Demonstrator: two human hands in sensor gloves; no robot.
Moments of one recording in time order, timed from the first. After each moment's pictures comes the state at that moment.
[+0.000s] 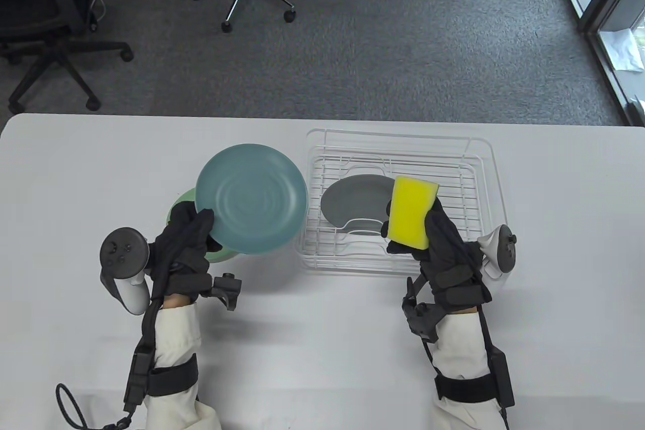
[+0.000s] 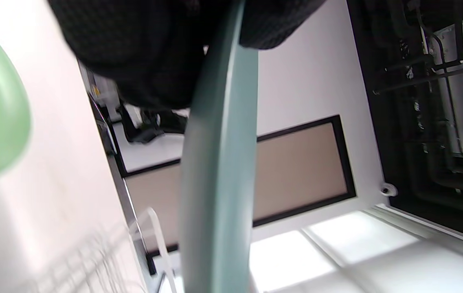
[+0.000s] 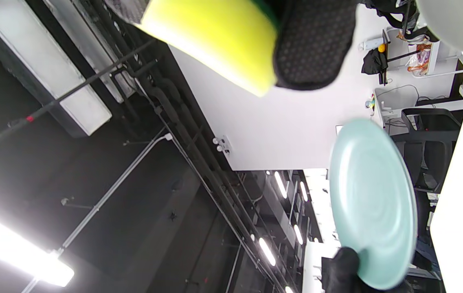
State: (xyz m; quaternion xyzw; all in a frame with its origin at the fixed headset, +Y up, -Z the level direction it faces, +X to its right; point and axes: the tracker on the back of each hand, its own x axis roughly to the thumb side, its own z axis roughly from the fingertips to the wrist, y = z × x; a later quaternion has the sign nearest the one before) left_hand -0.249 -0.642 -0.289 0.08 -0.01 0.63 0.78; right_hand 0.176 -0.647 -0.283 0.26 0.01 0.58 0.77
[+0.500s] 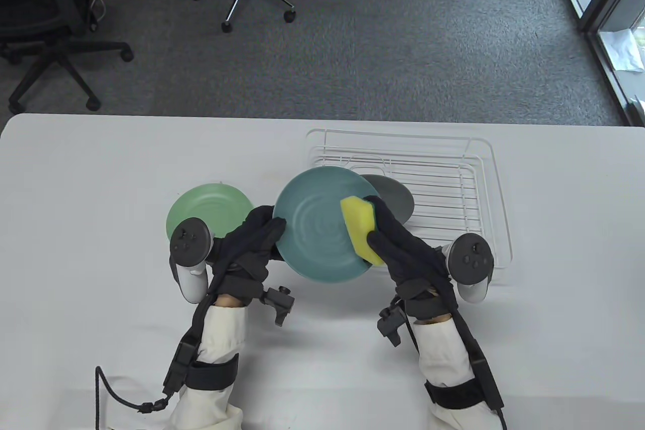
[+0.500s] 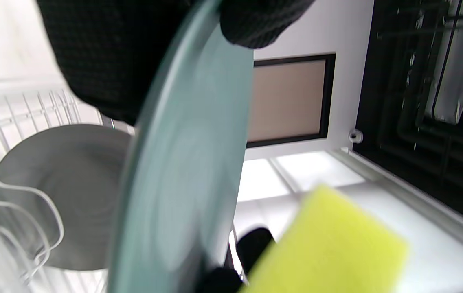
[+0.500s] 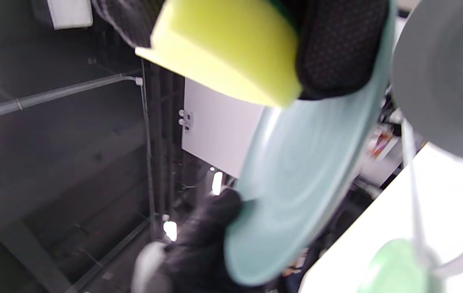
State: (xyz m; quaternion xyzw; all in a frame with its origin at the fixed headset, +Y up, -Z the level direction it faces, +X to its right) left_hand -0.166 -0.650 -0.294 -0.02 -0.11 0.66 0.74; right_hand 0.138 -0.635 -0.270 0.24 -0.07 0.79 0.56
